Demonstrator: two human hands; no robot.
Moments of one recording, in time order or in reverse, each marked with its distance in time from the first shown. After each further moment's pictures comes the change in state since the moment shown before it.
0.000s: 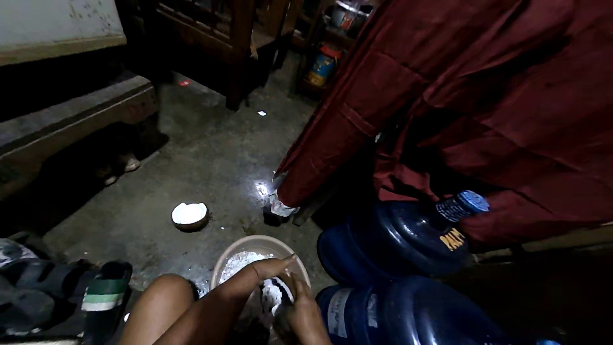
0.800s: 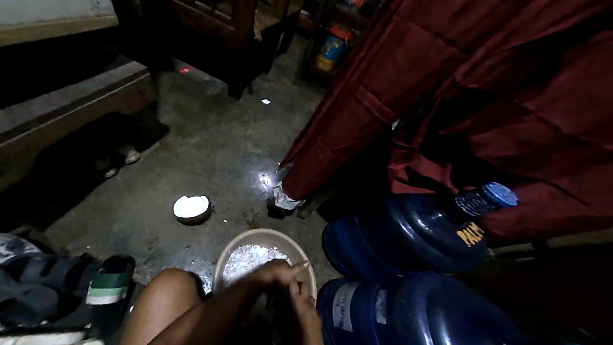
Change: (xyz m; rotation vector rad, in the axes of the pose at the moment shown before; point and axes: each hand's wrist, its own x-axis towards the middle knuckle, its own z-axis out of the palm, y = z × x) left_hand -0.006 -0.003 0.018 0.213 0.009 0.005; right_hand -0.032 -0.028 0.013 -0.129 0.070 -0.042
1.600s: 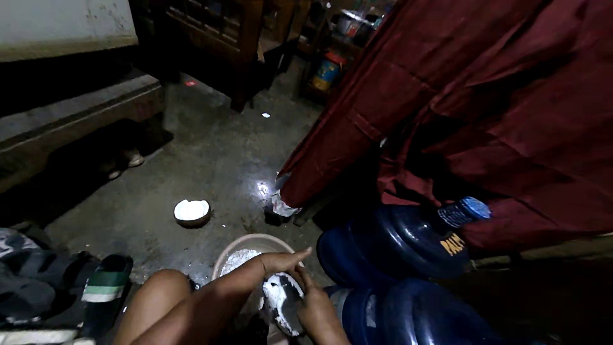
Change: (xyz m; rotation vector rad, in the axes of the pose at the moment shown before) left_hand -0.036 0.045 -0.028 -0.233 -0.081 0.076; right_hand 0.024 0.018 -0.046 0.030 -0.143 0.016
